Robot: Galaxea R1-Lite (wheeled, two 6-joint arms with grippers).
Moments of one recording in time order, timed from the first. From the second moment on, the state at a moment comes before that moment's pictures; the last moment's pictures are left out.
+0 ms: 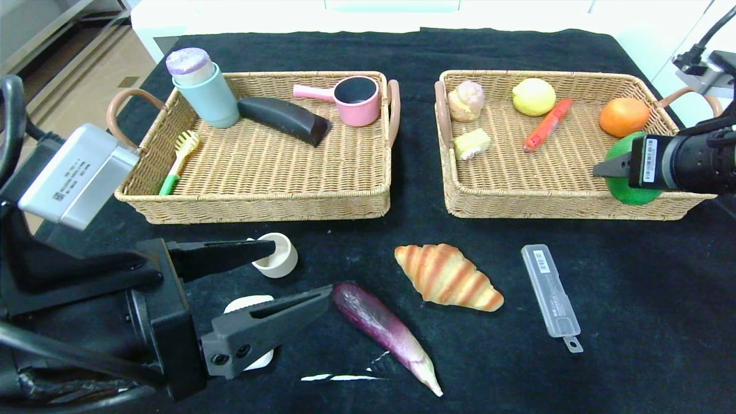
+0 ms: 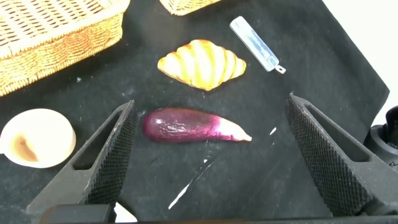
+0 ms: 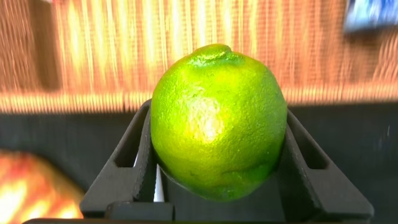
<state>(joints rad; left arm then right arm) -0.66 1.17 -0.73 -0.27 -0.17 -0.08 0.28 1.56 -1.48 0.40 -0.26 0.23</state>
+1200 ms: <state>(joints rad) -0.66 1.17 -0.73 -0.27 -0.17 -0.07 0.17 1.90 -1.79 0.23 -0.29 0.21</state>
